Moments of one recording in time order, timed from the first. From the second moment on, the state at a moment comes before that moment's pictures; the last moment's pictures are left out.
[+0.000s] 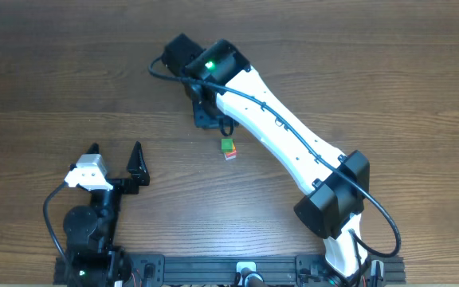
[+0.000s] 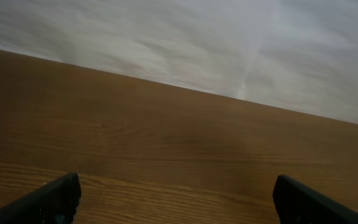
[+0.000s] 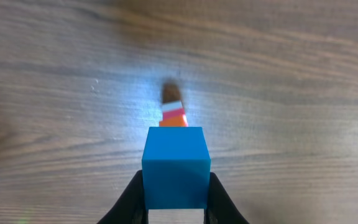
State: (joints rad) left arm -0.02 0.01 0.01 -0.07 0.03 -0.24; right arm 0.77 2.06 2.09 -1.55 0.14 0.66
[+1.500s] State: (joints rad) left arm -0.02 0.01 0.01 -0.07 0.03 -0.24; right arm 0.80 1.94 1.71 -1.32 0.05 0.73
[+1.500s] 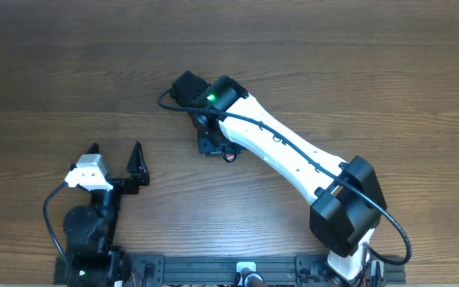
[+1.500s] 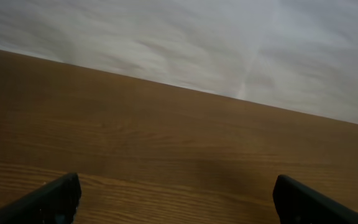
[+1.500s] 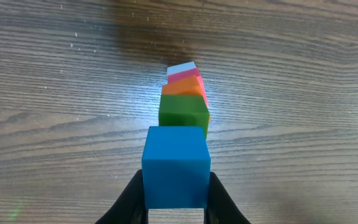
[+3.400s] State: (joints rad) left arm -0.02 0.01 0.01 -0.07 0.03 -0.24; right arm 0.78 1.94 1.70 -1.30 0.05 0.73
